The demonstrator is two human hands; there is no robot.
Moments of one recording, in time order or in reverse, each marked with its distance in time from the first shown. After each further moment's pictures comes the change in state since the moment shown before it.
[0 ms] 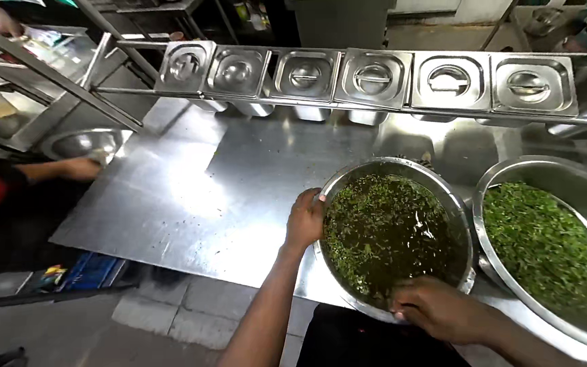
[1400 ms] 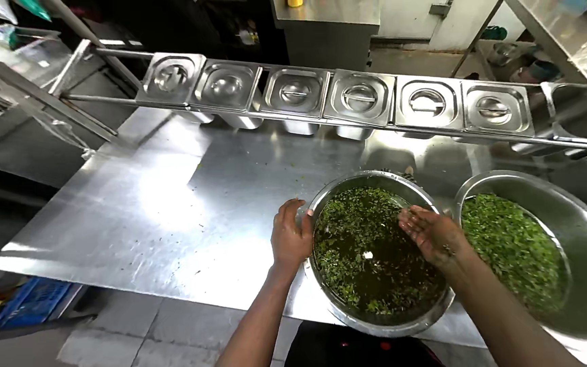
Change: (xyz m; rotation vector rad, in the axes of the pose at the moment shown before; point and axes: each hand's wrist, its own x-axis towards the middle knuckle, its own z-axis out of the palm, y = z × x) left_hand -0.012 -0.006 0.009 0.021 0.293 0.151; right_hand 0.043 0.020 -0.079 1.497 1.332 0.519
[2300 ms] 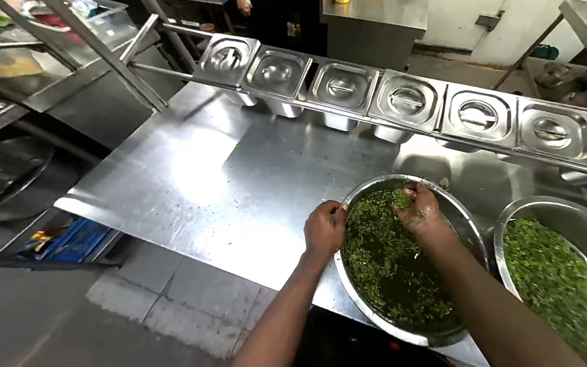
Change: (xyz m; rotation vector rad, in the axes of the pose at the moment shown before) left_hand 0.001 0.003 -0.003 -0.065 -0.080 -0.196; right_hand 0.053 0.040 0.107 -0.044 0.010 -0.012
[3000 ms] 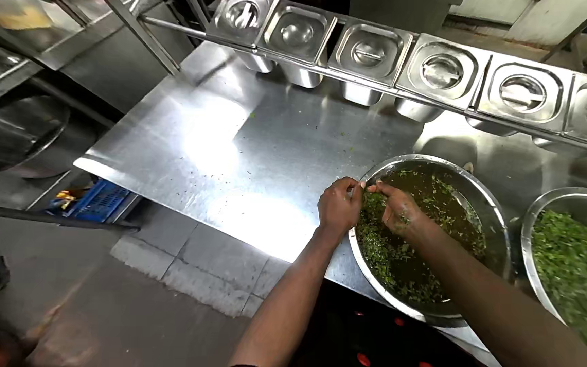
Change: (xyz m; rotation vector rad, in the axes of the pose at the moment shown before) left_hand -0.001 0.000 -0.003 -0.017 -0.006 0.008; right_hand -0.047 0.057 0.022 -0.469 -0.318 0.139
